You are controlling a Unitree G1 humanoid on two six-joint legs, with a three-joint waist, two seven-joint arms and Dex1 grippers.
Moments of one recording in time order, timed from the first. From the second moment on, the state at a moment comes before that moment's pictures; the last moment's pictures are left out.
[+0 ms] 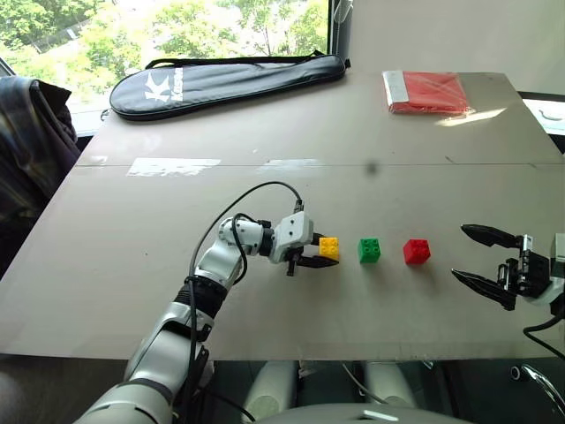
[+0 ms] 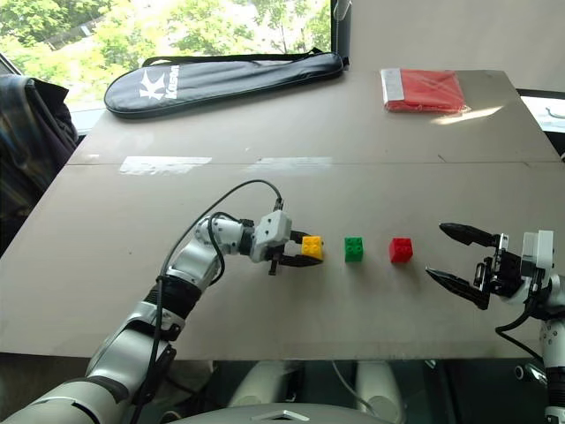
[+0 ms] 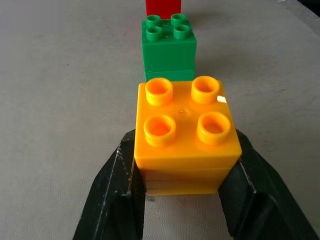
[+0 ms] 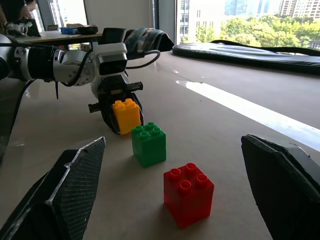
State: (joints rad) left arm -0.59 0.38 -0.32 0.49 -0.15 -0.17 -1.33; right arm 0.01 -0.65 -0.37 0.13 0.69 -0.08 1.48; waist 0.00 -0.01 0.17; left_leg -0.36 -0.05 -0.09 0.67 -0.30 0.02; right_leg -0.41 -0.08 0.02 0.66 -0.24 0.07
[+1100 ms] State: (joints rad) left arm -0.61 0.38 -0.32 0.53 -0.11 -0.18 -1.29; right arm 0.02 -0.65 -0.37 0.15 0.69 -0.10 1.51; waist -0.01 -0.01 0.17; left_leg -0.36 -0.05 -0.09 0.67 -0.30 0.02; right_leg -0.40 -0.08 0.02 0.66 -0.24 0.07
